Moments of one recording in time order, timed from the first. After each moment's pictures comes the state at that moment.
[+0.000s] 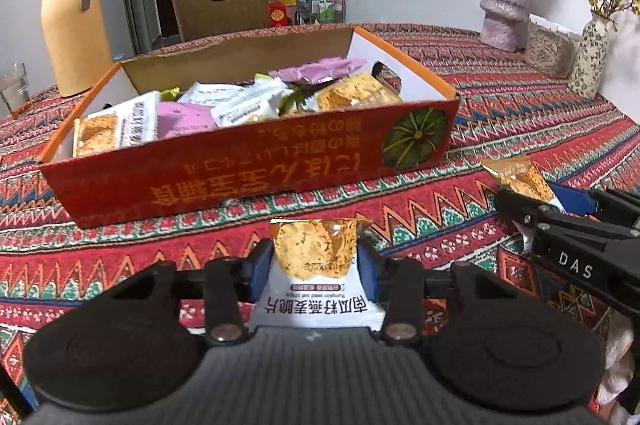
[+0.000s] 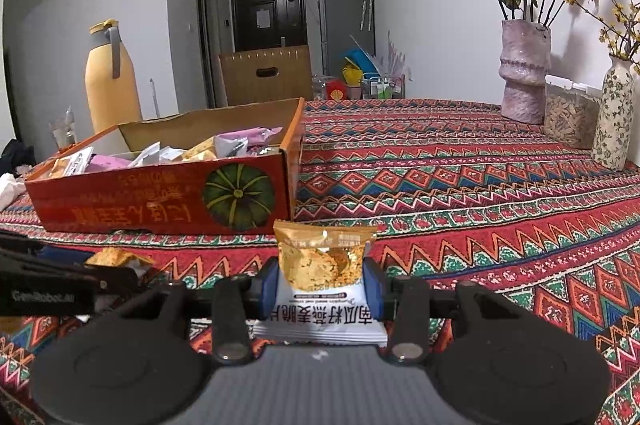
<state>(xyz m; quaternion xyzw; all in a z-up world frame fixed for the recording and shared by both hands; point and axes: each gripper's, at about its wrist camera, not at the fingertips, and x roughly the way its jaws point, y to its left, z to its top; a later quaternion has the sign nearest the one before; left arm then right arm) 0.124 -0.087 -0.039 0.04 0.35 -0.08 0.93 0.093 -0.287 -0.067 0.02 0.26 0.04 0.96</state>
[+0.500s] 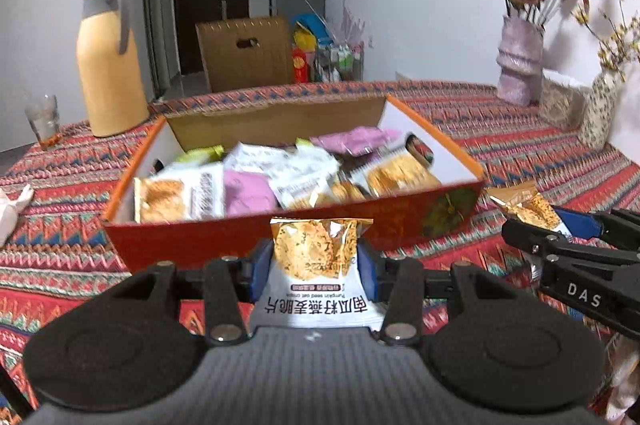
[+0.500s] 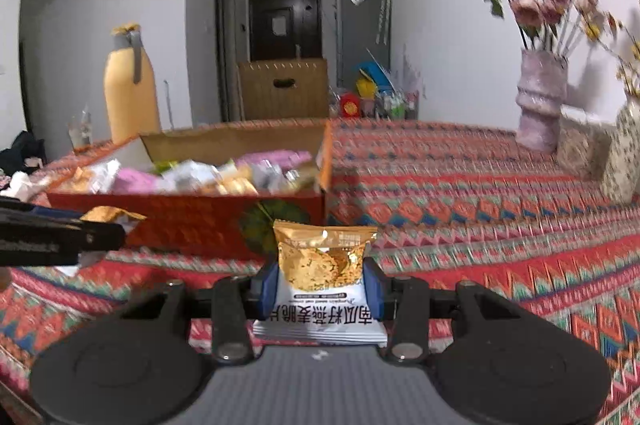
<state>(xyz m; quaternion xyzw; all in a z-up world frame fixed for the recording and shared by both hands) 0.120 -0.052 0.002 0.02 0.28 -0.06 0.96 0.093 -0.258 -0.030 -0.01 0.23 0.07 0.97</state>
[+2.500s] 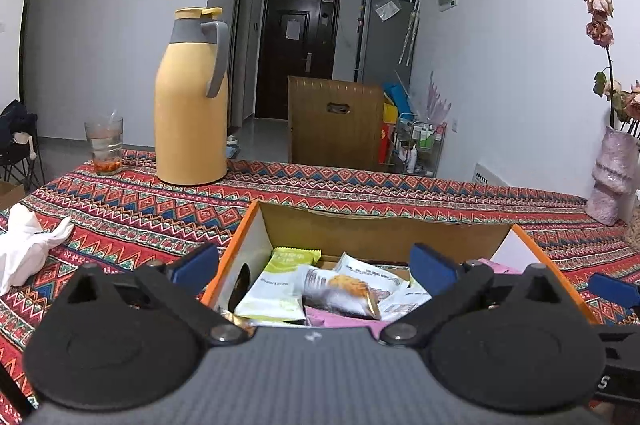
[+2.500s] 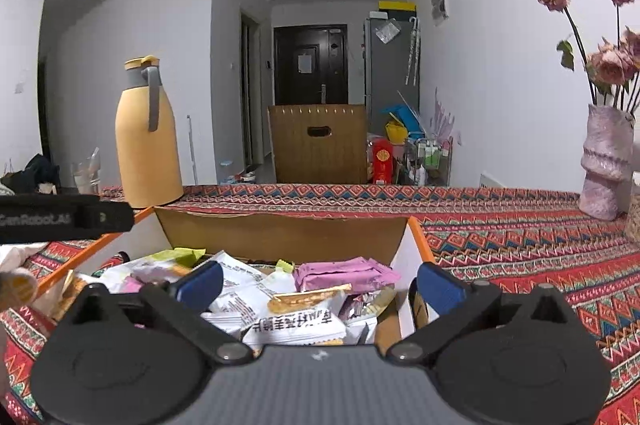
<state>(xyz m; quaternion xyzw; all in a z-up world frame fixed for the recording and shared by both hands) 0.214 0.019 0.023 -0.06 0.19 0.06 0.98 0.215 -0.189 -0.013 0.00 0.18 0.09 0.98</state>
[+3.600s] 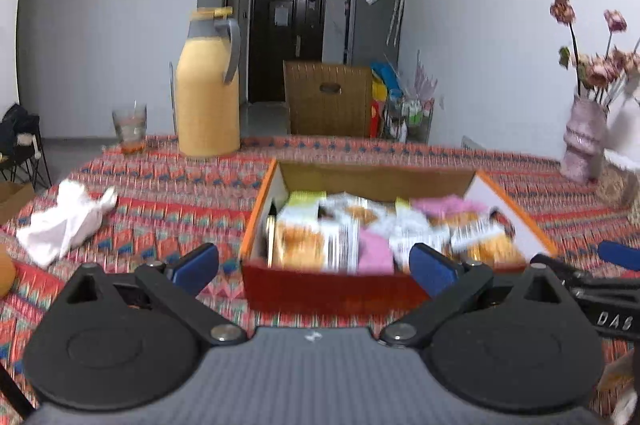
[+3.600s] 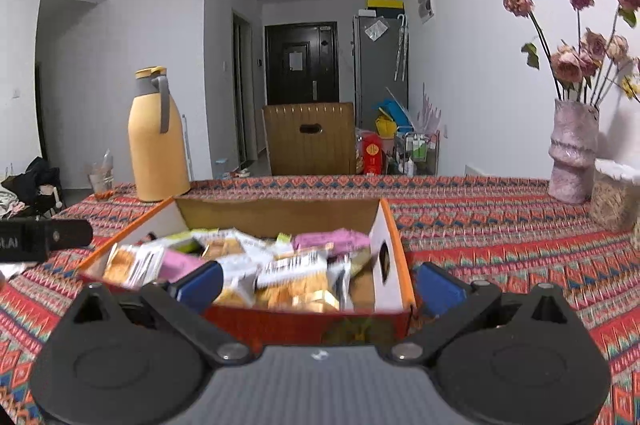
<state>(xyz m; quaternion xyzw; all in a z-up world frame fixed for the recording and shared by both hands) 0.095 0.024 0.029 -0.03 0.23 0.04 0.97 0.115 -0.210 0.005 0.00 0.20 0.09 0.98</state>
